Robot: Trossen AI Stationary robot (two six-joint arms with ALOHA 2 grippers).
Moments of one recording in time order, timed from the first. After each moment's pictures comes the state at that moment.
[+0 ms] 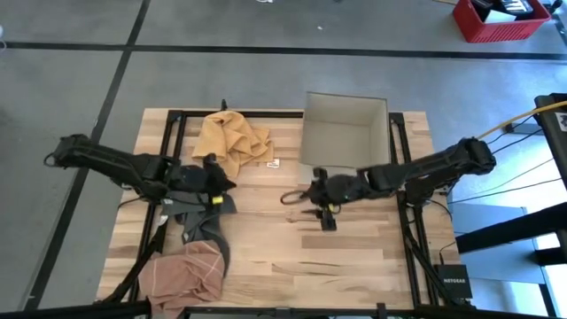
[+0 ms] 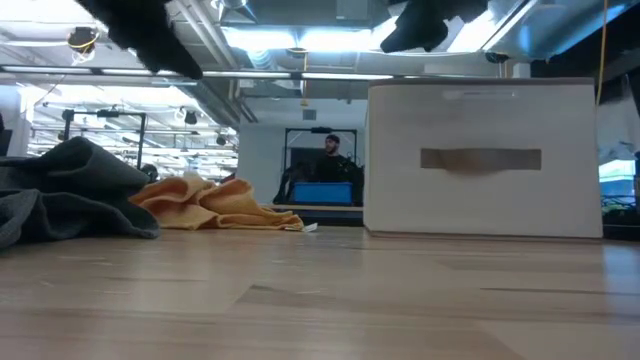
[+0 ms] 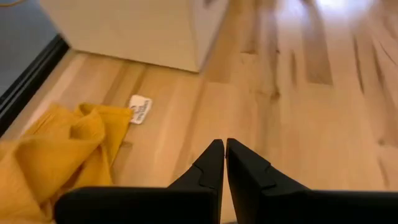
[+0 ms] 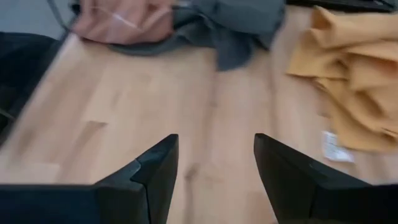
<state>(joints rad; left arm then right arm) -0.23 0.96 0.77 -0.51 -0.37 -0.22 0.25 1.38 1.02 -0.29 0.10 0.03</state>
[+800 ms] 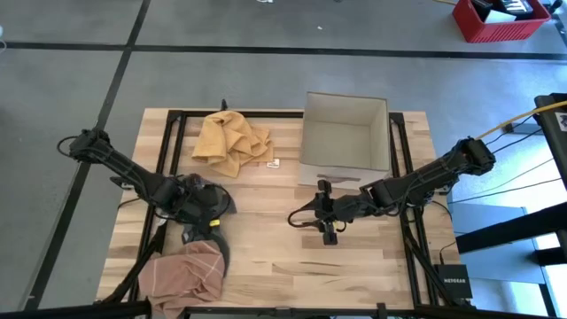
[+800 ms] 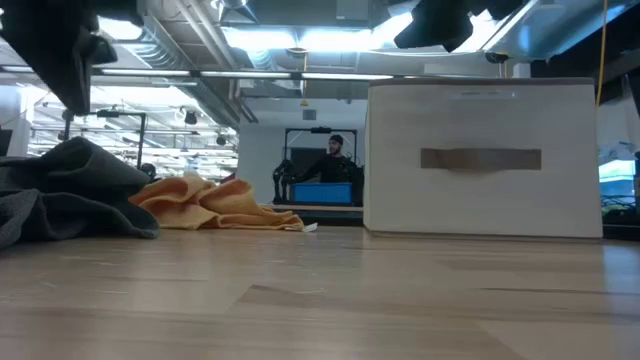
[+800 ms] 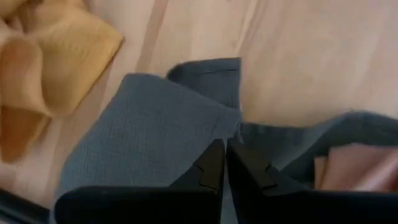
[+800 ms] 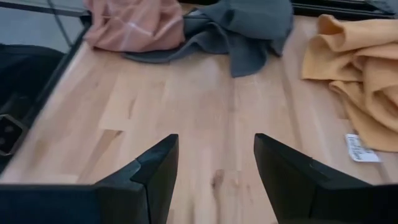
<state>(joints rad) -0.50 1.22 0.92 -1.10 -0.33 -0.80 0.38 1.39 0.95 -0.17 0.27 0.13</state>
